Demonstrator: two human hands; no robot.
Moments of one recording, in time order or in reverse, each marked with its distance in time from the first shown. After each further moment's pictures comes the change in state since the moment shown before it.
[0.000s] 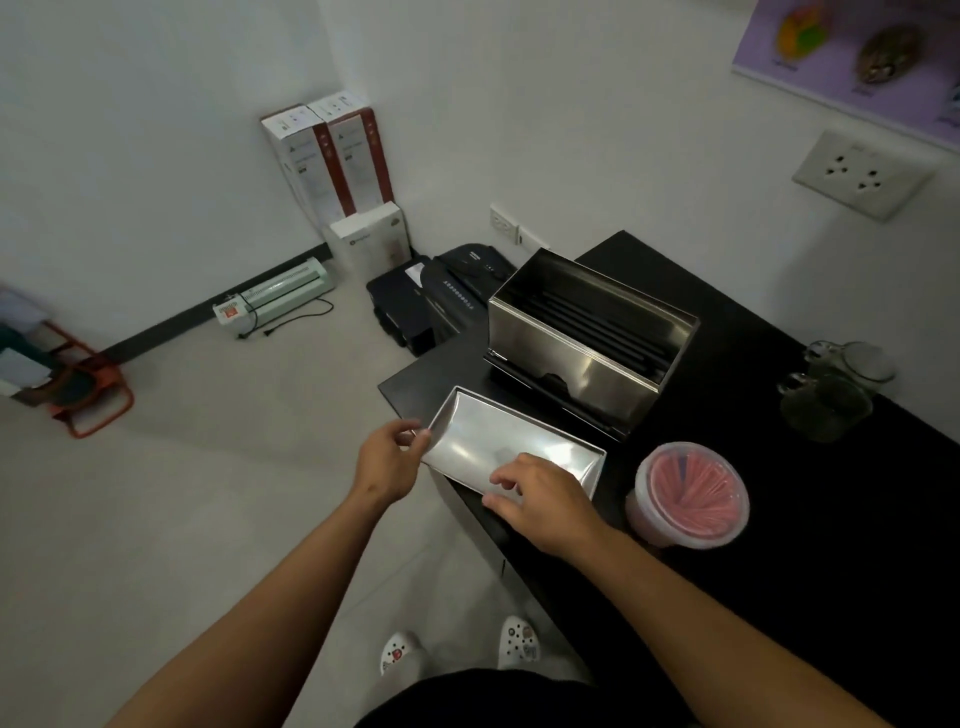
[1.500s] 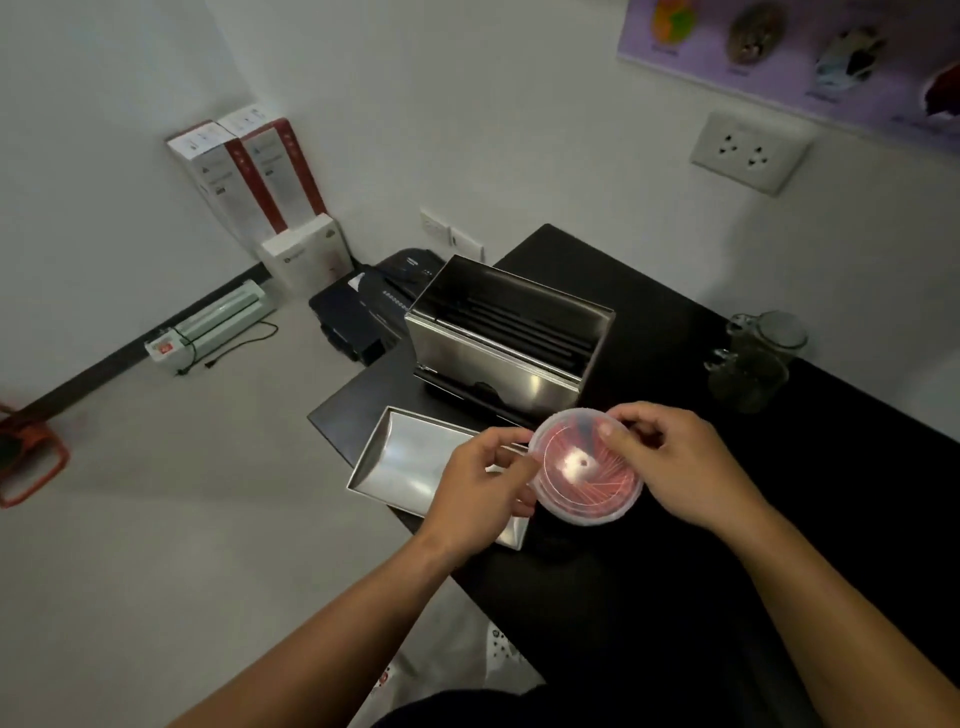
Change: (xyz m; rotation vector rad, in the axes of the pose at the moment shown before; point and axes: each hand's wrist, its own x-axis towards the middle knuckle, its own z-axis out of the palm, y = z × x) left_hand -0.116 0.150 0.078 -0.372 -0.512 0.121; right_hand -0.075 0.080 -0.160 0.386 0.310 0.306
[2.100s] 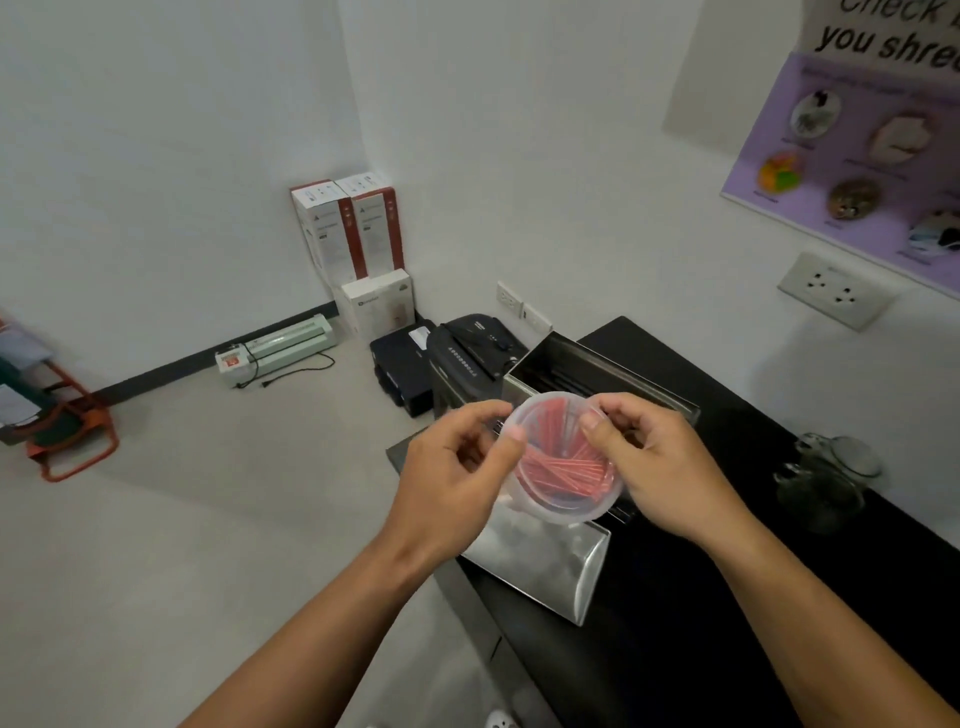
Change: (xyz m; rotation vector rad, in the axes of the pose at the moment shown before) left_hand -0.037 0.057 -0.114 0.124 0.342 0.495; right_hand 0.026 -0.135 0.050 0.176 -0.151 -0.324
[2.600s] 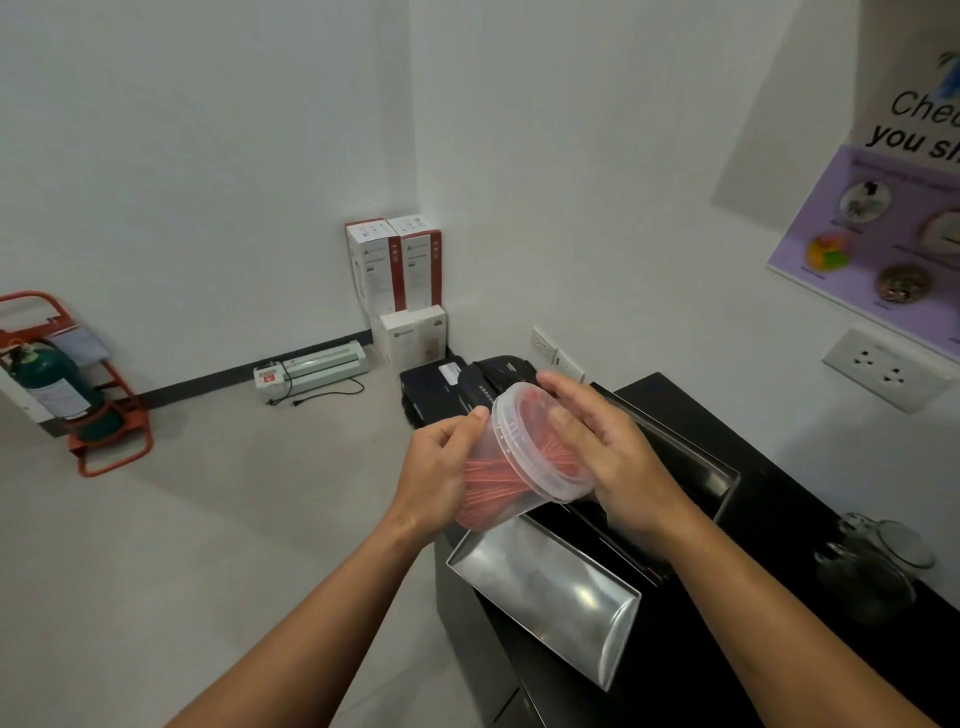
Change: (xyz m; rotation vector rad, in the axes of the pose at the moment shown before) left_hand 0.040 -0.013 -0.046 -0.206 0.110 -0.118; right_hand 0.054 -0.041 0.055 0.130 -0.188 -0.223
